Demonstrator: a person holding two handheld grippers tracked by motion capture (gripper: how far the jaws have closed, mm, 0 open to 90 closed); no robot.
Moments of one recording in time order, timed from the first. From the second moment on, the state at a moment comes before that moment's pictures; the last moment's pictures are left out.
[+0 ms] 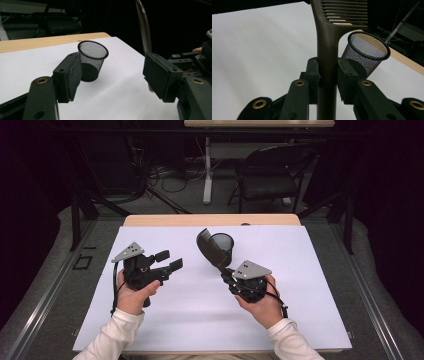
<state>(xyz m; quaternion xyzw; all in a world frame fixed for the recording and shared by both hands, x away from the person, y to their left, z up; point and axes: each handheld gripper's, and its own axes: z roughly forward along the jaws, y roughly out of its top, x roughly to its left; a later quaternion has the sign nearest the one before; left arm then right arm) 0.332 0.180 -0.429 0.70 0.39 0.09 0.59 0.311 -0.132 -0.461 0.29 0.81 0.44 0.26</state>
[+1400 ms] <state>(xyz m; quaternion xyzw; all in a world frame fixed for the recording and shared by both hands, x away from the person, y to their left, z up) 0.346 0.133 -0.427 0.70 0.40 0.03 0.60 0.309 -0.128 -0.463 0.28 0.81 0.45 0.26</state>
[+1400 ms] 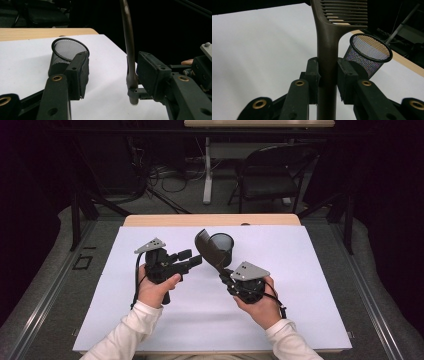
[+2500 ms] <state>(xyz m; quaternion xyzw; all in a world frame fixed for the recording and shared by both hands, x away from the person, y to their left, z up) 0.354 0.111 -0.430 0.68 0.41 0.00 0.61 0.308 -0.123 -0.466 0.28 0.81 0.45 0.26</state>
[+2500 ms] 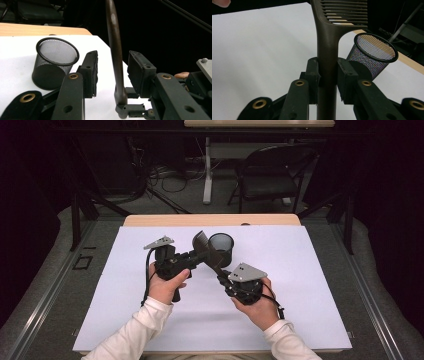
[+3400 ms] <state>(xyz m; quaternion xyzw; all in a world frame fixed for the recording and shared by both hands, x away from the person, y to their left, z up) 0.359 0.108 -0.436 0.66 0.43 -0.03 0.61 0.310 -0.123 -0.468 0.29 0.81 0.45 0.25</state>
